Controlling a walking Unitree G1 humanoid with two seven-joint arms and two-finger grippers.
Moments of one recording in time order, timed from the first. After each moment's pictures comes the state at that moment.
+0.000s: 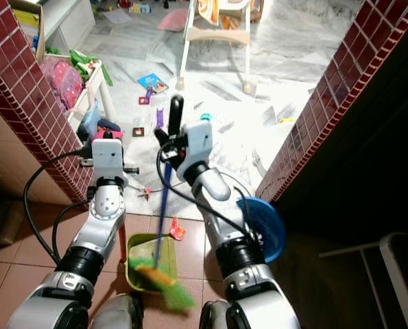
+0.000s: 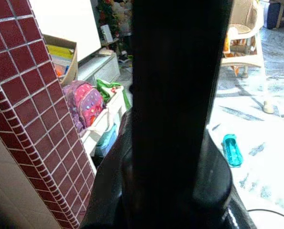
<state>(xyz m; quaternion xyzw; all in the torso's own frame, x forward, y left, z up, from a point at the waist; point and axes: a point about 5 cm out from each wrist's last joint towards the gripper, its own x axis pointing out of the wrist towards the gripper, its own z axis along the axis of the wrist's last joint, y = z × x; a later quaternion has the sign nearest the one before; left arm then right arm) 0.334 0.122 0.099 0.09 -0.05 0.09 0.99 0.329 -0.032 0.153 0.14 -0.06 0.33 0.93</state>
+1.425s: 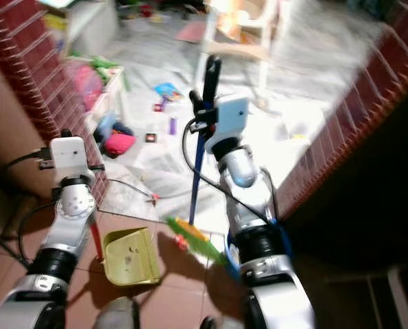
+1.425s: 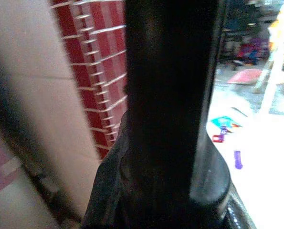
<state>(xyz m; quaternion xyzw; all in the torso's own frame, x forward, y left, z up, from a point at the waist) 0.329 0.188 0.106 0.10 -0.05 0.19 0.98 0.345 -0.072 0.187 0.04 -0.17 0.21 0.96</state>
